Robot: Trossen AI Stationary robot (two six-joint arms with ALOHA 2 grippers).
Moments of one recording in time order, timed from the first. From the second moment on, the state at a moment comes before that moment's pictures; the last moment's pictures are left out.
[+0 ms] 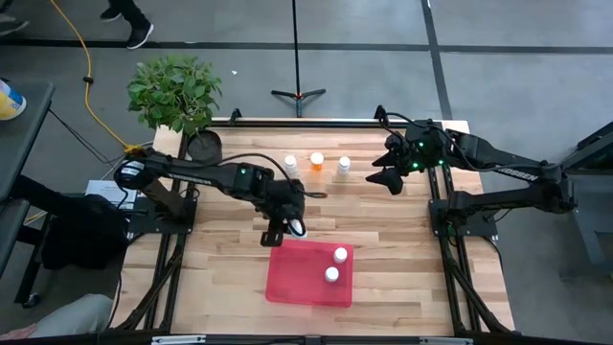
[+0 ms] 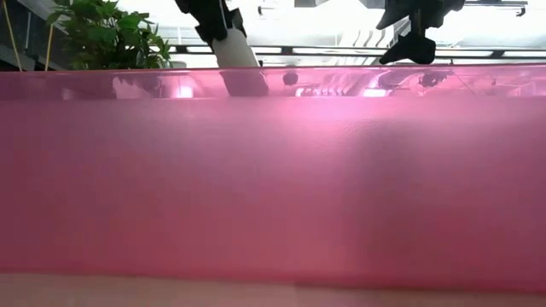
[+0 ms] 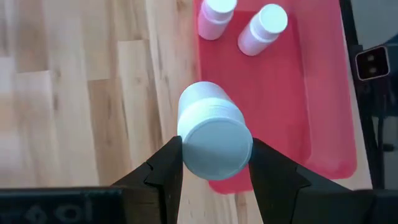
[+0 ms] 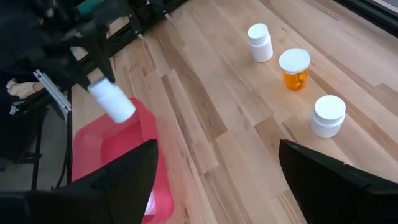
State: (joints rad) left arm -0.11 1.63 1.49 -0.95 0.15 -0.02; right arm -0.33 0.97 1.00 -0.68 -0.24 0.40
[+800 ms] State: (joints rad) left arm -0.21 1.85 1.56 -0.87 0.08 0.03; right arm -0.33 0.97 1.00 -0.67 -0.23 0.45
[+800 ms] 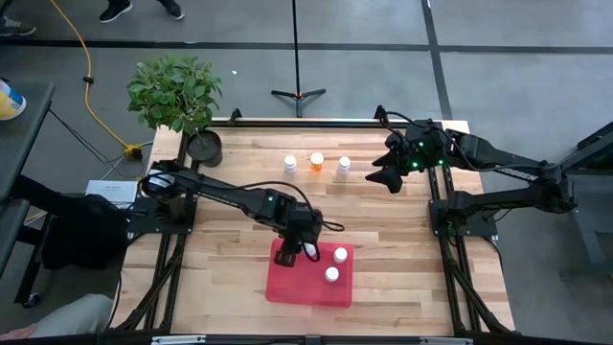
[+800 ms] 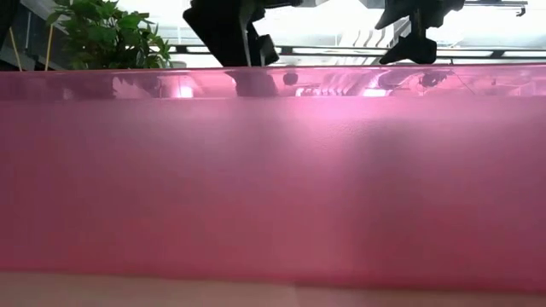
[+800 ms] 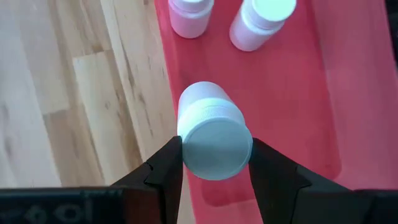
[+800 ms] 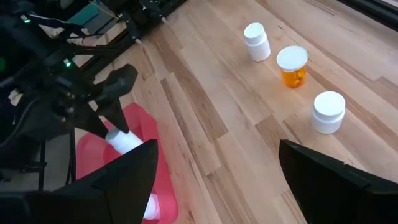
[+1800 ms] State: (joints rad) left arm -0.21 2.08 1.87 -1.04 0.02 0.18; right arm -0.33 0.97 1.00 -0.68 -0.23 0.44
